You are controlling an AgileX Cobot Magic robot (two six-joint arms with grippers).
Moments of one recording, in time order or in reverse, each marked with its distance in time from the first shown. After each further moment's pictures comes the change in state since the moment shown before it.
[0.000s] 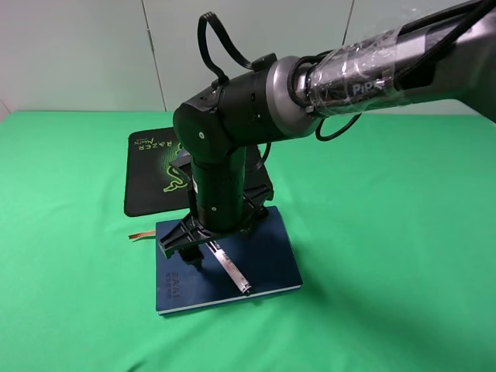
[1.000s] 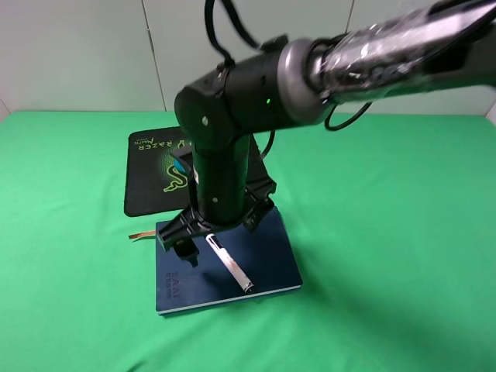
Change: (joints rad) left arm 0.000 0.000 0.000 0.000 0.000 0.000; right arm 0.000 -0.069 0.000 -0.005 0.020 0.002
